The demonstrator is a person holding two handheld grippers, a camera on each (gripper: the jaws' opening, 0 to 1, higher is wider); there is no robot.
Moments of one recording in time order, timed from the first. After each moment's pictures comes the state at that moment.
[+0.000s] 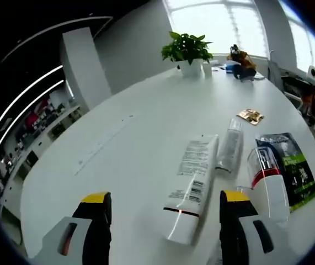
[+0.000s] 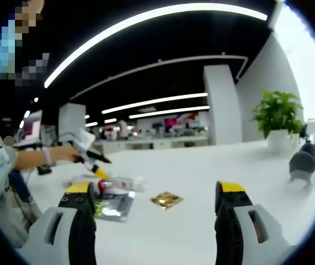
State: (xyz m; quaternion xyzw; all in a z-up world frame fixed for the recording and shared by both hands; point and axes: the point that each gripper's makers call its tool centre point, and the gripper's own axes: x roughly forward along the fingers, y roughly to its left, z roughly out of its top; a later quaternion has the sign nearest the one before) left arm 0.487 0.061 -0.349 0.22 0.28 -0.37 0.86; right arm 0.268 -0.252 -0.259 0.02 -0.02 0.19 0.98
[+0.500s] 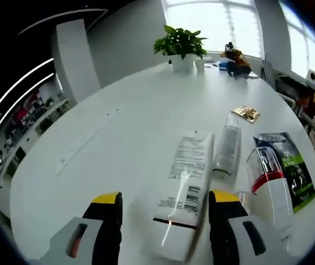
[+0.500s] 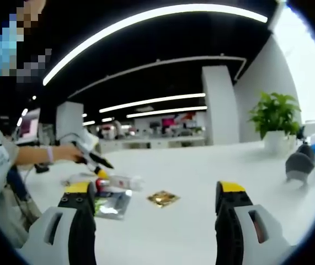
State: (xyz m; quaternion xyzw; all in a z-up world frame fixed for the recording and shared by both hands) left arm 0.484 0.042 -0.370 0.21 0.31 -0.41 0.83; right arm 0.263 -0.256 -0.262 0.01 -0.01 0.18 0.98
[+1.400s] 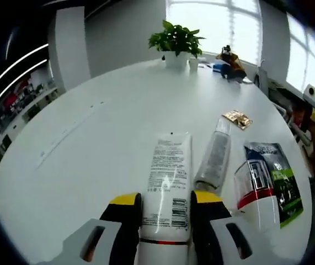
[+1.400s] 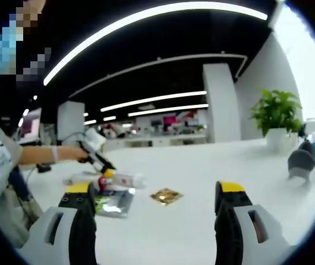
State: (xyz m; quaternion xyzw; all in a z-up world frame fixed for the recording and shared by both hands) left arm 0.471 0.020 -0.379 0.17 0.36 -0.44 0.81; right arm 0.261 -0.249 -0.266 0.02 -0.01 0.19 0.98
